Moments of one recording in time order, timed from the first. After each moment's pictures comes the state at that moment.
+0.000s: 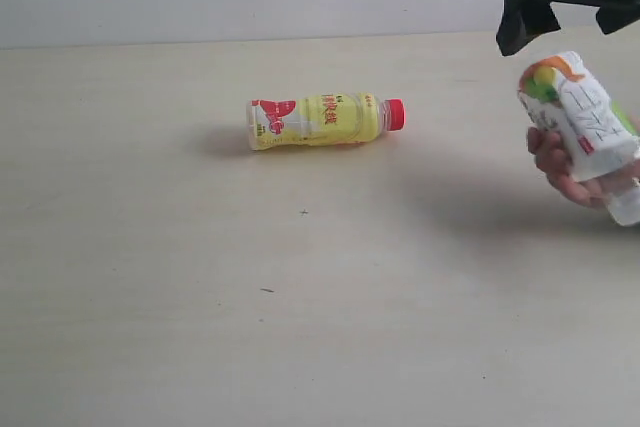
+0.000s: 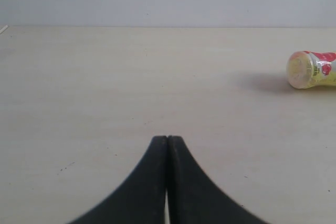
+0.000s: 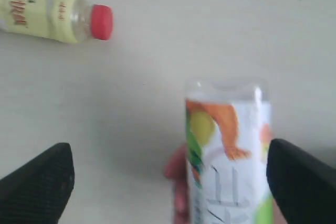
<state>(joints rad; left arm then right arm) -0.10 0.01 0.00 0.14 0.37 -0.15 0.20 1.57 -1.33 0.04 0.96 -0.09</state>
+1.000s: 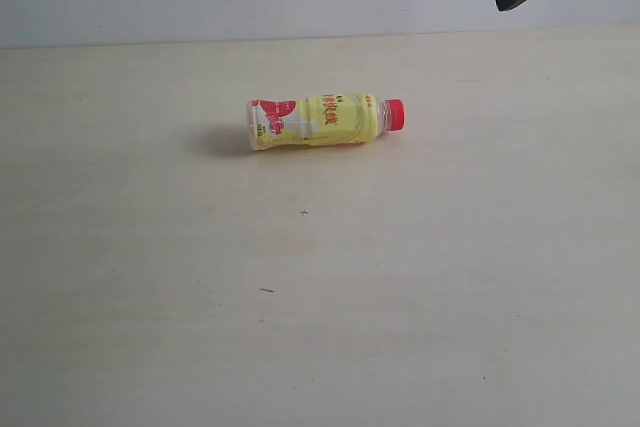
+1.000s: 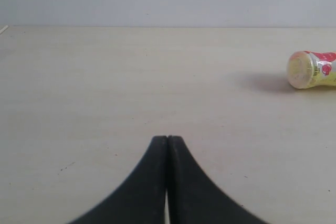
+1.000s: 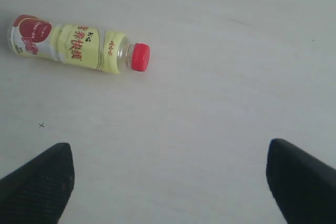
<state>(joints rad) -0.10 0.01 0.00 0.14 0.37 -0.15 0.20 1.46 -1.33 0.13 0.94 -0.13</state>
